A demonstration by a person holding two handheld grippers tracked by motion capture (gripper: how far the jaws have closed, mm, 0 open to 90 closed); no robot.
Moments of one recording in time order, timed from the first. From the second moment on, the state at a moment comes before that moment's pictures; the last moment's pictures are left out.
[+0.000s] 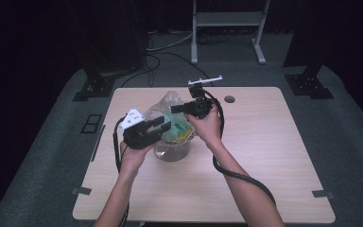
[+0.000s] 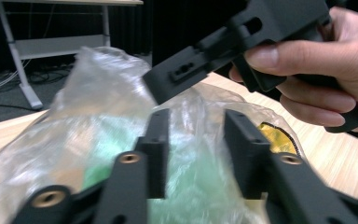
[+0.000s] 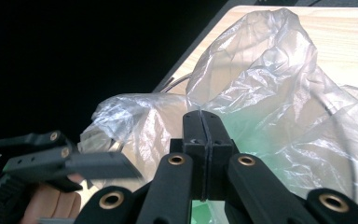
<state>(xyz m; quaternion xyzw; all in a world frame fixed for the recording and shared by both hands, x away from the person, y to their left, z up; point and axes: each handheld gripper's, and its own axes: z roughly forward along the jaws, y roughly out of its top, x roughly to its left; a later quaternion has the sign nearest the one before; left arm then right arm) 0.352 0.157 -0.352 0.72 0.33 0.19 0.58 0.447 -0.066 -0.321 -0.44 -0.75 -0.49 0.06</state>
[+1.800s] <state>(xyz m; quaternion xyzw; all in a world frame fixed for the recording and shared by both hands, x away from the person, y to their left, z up) 0.330 0.209 -0.432 0.73 0.40 0.21 0.51 0.435 -0.099 -0.282 -0.42 -0.70 -0.57 0.07</state>
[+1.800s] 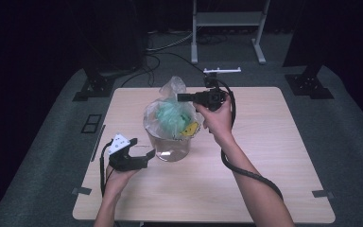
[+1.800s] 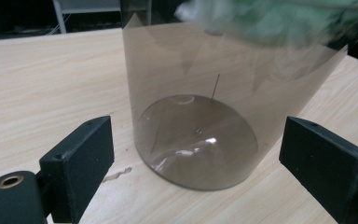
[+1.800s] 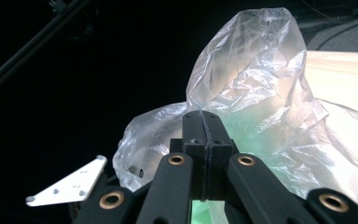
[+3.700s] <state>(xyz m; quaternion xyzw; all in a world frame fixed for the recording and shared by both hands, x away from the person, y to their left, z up) 0.330 0.212 -0.431 0.72 0.39 0.20 0.53 0.406 -0.255 -0.291 -0.48 -0.64 -0.60 0.04</state>
